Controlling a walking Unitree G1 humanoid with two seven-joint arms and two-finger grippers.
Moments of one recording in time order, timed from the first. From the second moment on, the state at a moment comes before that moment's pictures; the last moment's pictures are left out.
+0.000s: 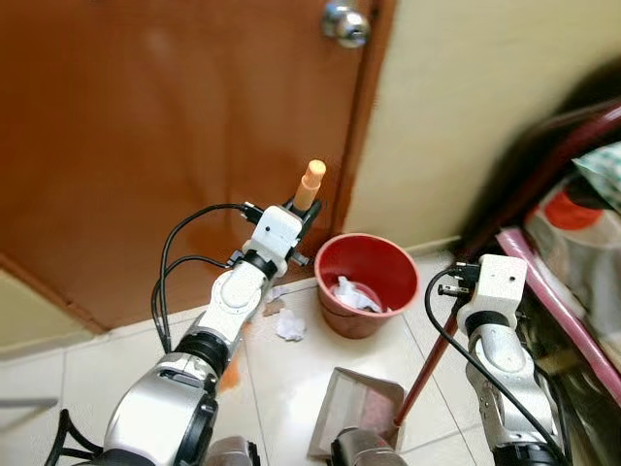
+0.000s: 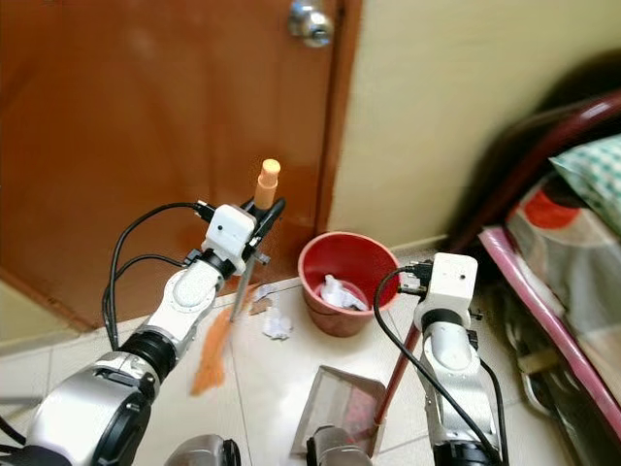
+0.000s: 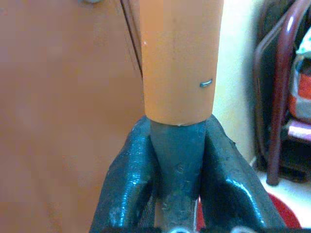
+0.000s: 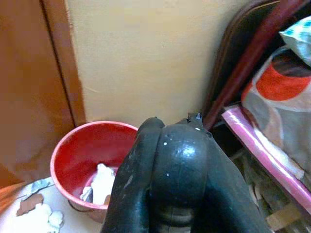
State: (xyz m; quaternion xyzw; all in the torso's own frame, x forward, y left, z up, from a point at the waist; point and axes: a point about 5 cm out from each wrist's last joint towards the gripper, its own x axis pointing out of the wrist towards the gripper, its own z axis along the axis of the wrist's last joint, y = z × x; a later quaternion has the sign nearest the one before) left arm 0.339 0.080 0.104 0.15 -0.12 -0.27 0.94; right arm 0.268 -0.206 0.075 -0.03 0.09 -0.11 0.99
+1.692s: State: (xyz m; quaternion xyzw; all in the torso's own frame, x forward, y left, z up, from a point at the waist) left arm 0.271 0.163 0.082 0.01 -0.02 -0.22 0.98; right arm 0.295 -0.238 0.086 -0.12 0.09 -0.17 0.98
